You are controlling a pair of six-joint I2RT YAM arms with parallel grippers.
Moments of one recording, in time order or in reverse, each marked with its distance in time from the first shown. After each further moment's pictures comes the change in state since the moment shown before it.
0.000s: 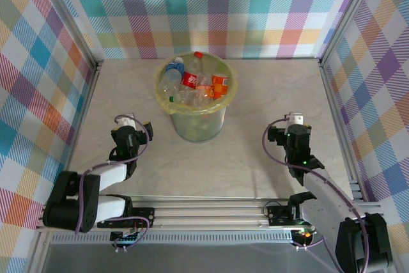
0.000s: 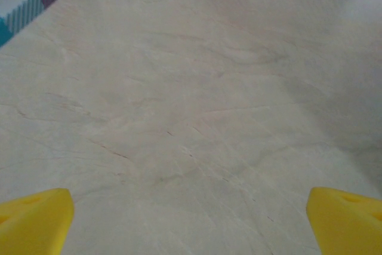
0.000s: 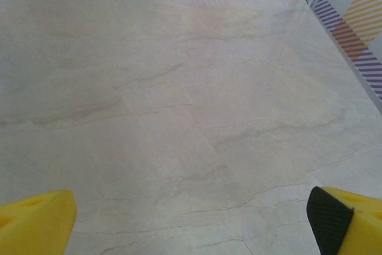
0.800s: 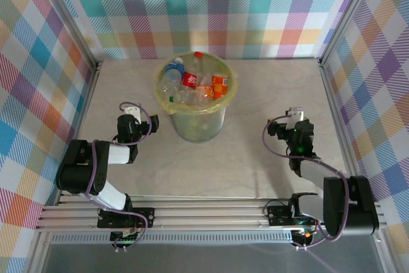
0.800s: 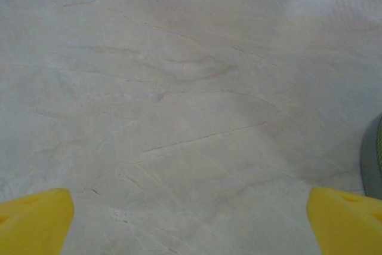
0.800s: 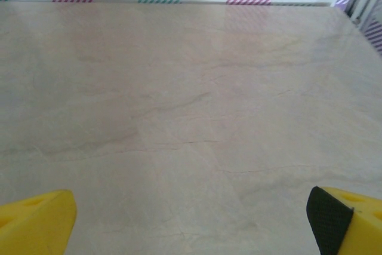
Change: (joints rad) left arm 0.073 0.282 0.154 0.138 0.255 0.047; right arm -0.169 0.335 -0.050 0.492 -0.297 -0.073
